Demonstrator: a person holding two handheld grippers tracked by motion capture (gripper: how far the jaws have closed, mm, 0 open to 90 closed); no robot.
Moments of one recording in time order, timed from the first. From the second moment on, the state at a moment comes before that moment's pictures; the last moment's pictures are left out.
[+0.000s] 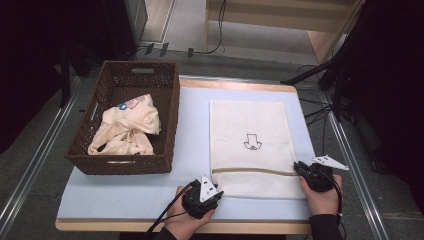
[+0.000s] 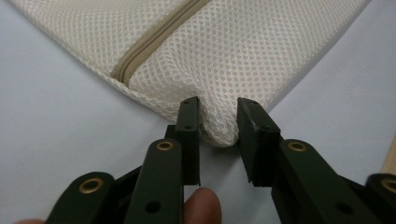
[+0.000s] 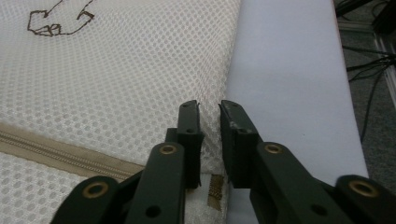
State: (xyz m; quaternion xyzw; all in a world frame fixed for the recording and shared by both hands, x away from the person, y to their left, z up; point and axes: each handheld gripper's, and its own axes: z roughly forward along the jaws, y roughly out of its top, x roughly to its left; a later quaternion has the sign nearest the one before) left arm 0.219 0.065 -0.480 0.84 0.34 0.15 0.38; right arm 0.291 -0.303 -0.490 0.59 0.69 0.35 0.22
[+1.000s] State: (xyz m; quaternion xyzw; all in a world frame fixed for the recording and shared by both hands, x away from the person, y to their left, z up) left arm 0.221 0.100 -0.468 0.83 0.36 0.13 0.41; right arm 0.285 -0.283 -0.484 0.59 0.67 0.39 0.21
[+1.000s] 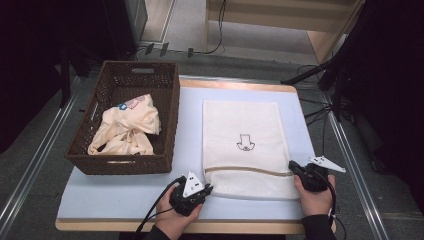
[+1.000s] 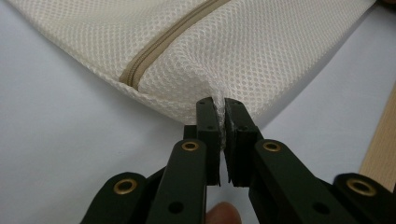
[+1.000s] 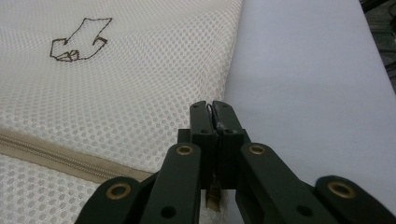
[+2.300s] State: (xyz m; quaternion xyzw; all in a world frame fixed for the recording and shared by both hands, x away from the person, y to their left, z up) left arm 0.214 0.155 -0.465 0.82 0.38 0.13 0.40; right arm 0.284 -0.232 -0.483 0.56 0.70 0.41 0.20
